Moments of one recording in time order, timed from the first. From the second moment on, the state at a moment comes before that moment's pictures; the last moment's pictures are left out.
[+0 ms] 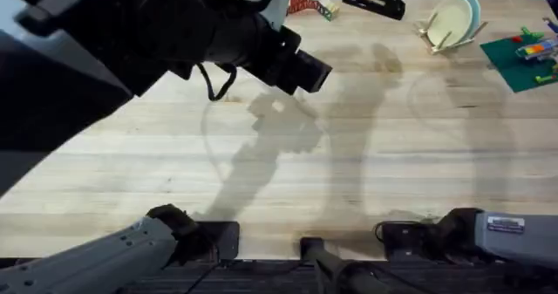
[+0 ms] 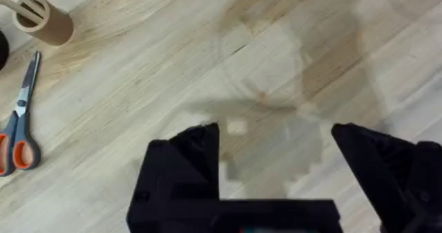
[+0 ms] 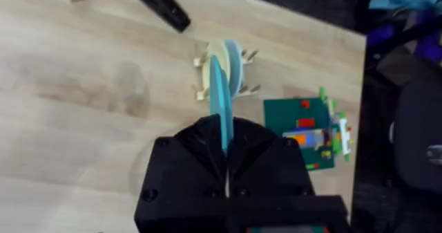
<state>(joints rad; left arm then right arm) -0.58 1.22 1.21 -0.83 0.01 0.04 -0.31 1.50 1.80 -1.06 -0.13 -0.53</state>
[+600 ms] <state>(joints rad) -0.58 1.22 1.21 -0.83 0.00 0.04 -0.31 1.60 1.80 -0.94 -0.13 -0.61</state>
